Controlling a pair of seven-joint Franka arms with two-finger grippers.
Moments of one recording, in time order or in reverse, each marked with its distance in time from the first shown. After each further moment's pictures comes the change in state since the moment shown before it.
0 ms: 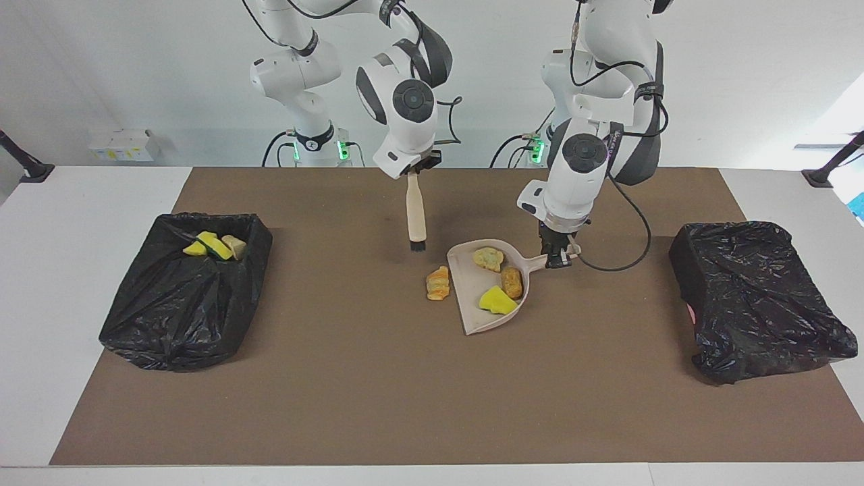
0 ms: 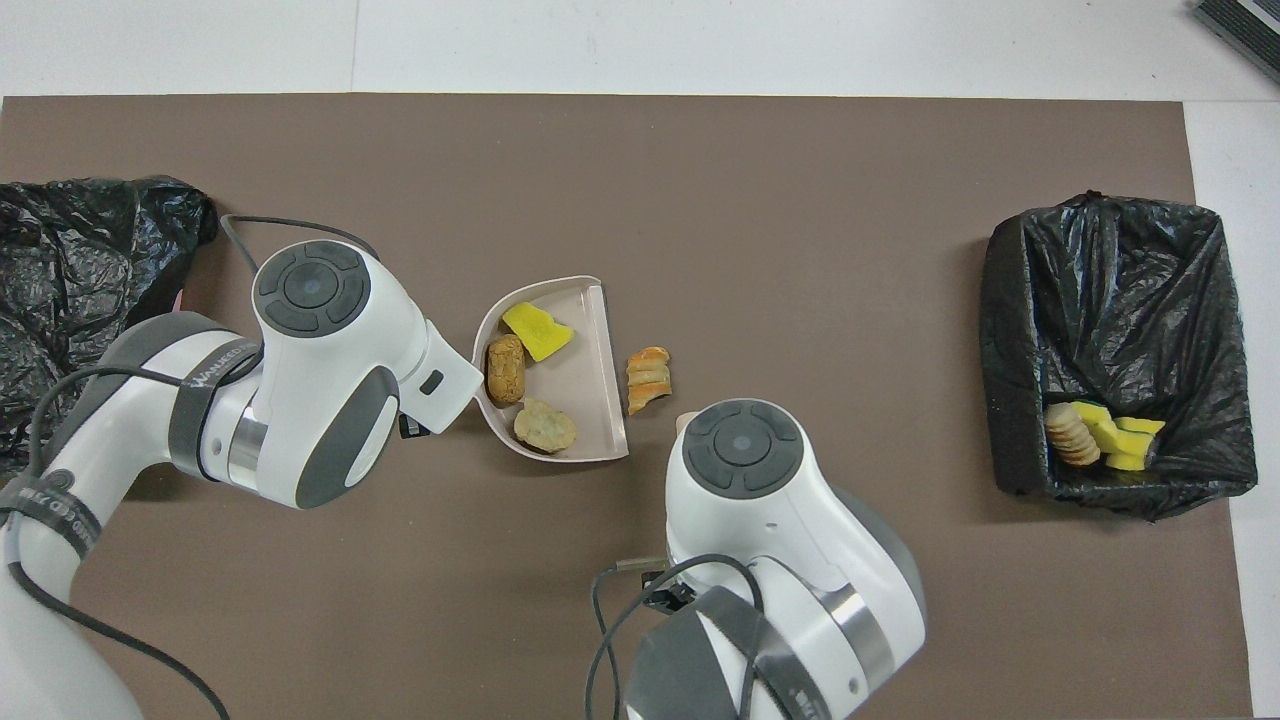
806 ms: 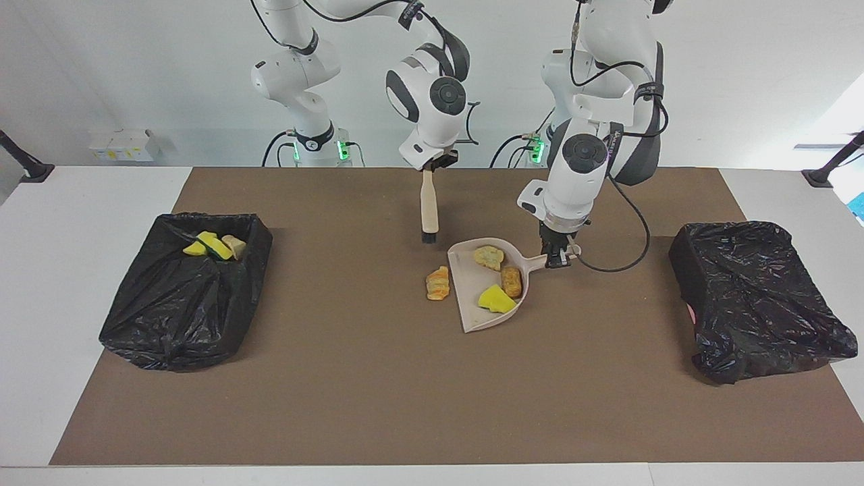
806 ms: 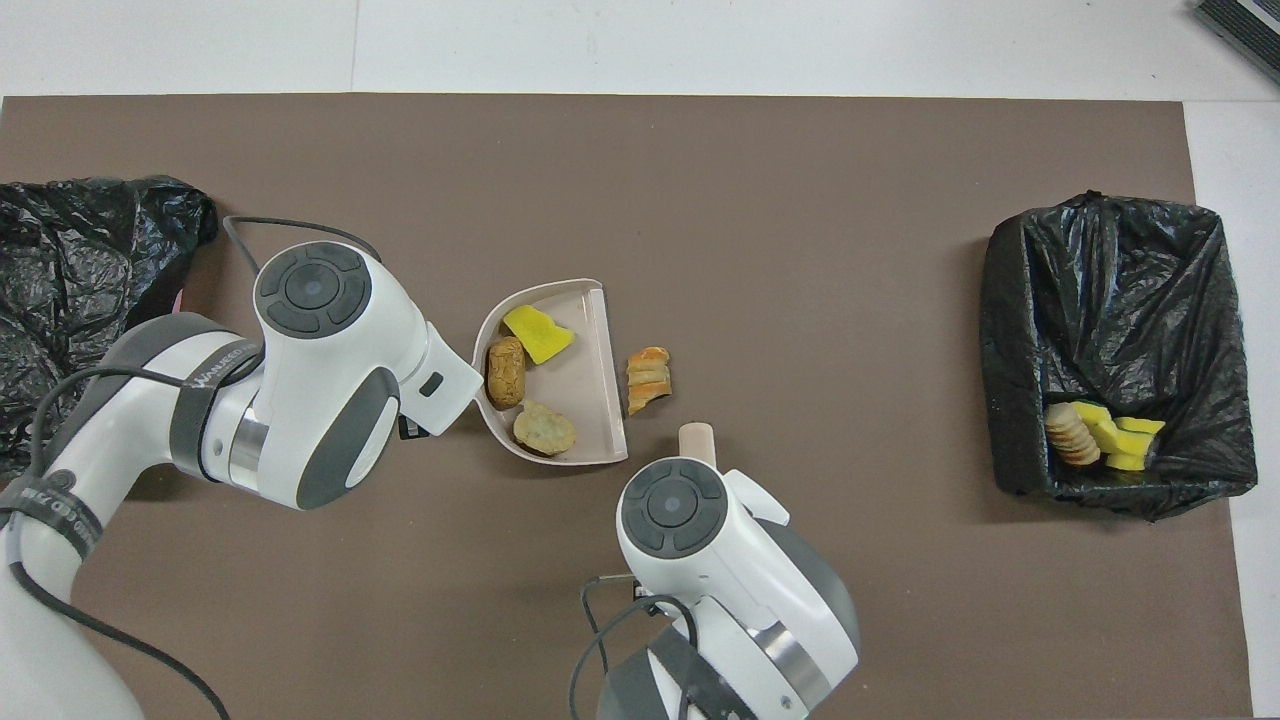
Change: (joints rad) left arm 0.000 0.000 0.000 -0.004 0.000 0.001 0.008; right arm 0.034 0.080 -0.009 -0.065 -0.146 0.178 0.081
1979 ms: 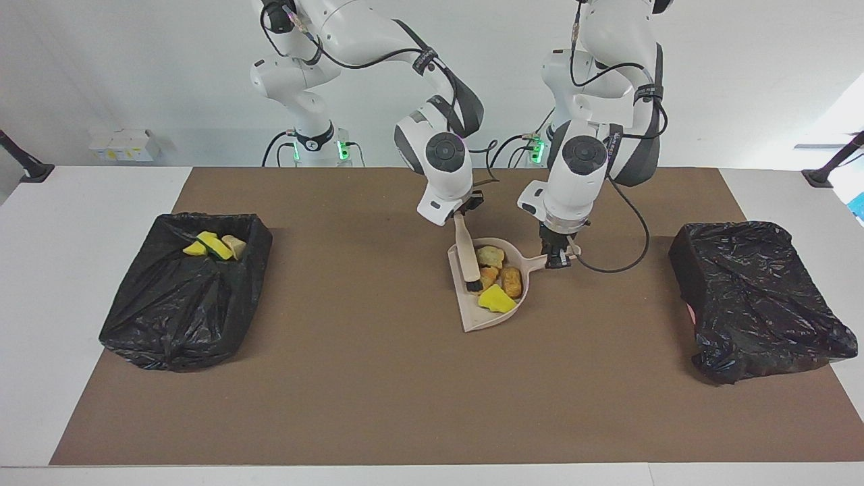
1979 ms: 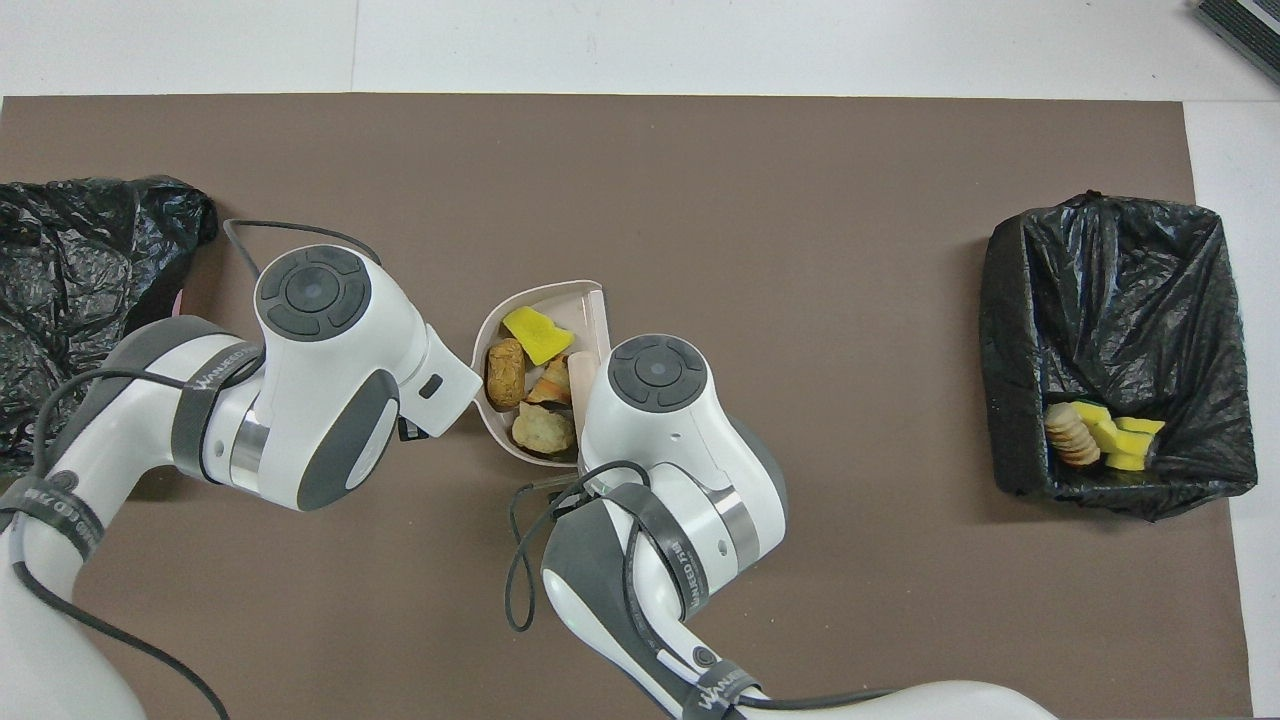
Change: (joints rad) left arm 0.001 0.000 0.000 -0.012 0.000 0.010 0.000; right arm -0.021 0.240 0.008 0.276 0.226 0.076 -0.271
